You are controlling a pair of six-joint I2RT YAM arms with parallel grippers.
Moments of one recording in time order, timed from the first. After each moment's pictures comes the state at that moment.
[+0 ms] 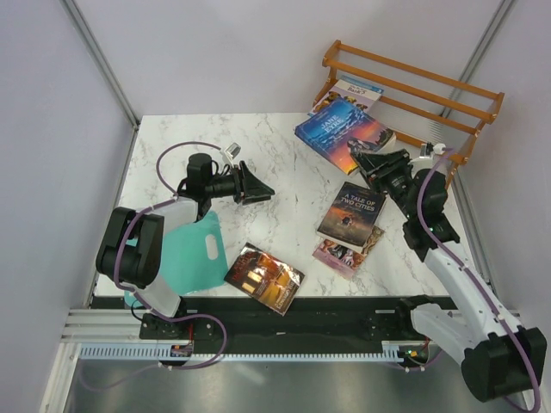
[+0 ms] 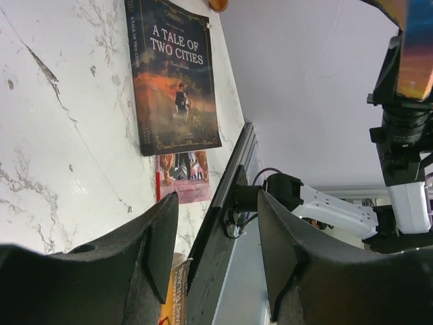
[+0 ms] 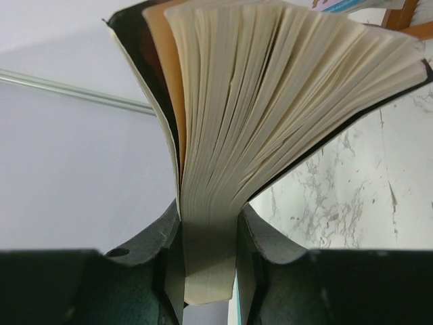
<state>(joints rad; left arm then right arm) -0.25 1.65 0.83 0.48 1.00 -0.90 0.22 0.97 0.73 0.23 -0.16 1.23</state>
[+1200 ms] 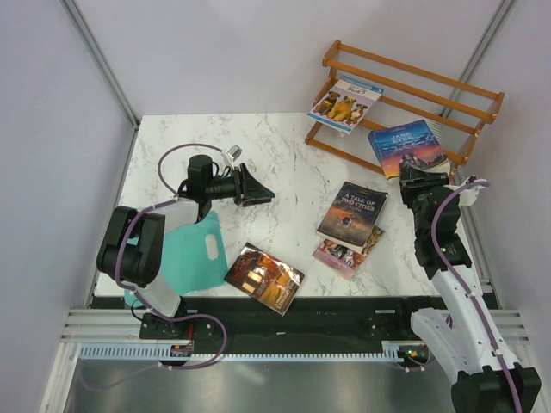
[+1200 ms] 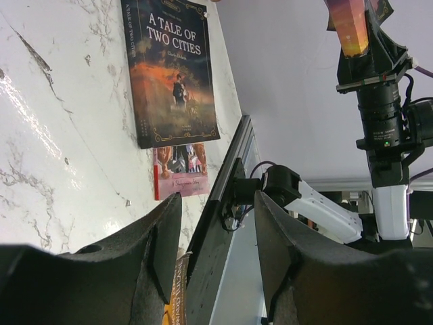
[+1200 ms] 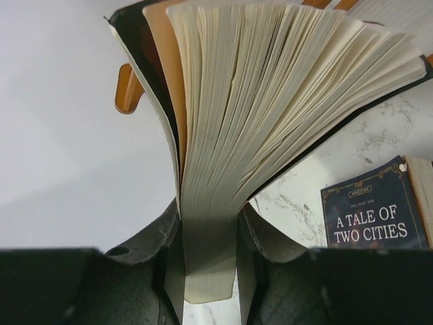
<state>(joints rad) -0.25 1.66 0.82 0.50 1.03 -0.90 0.10 0.75 0.63 -0.01 0.28 1.21</state>
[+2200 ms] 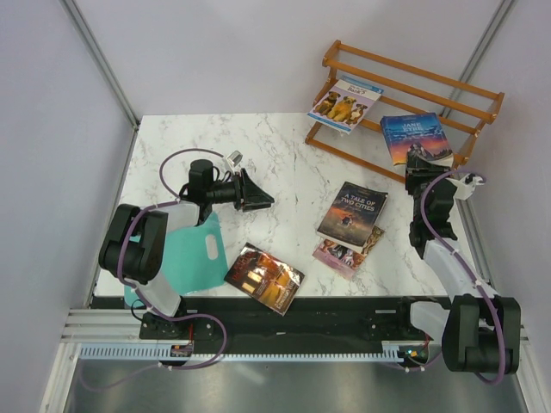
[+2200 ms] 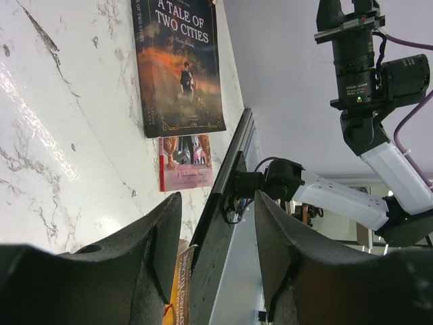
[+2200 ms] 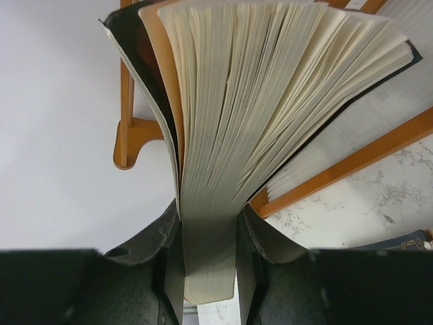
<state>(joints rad) -0.25 1.68 0.78 0.53 1.04 -0.90 -0.06 1.07 0.53 0.48 0.21 1.31</state>
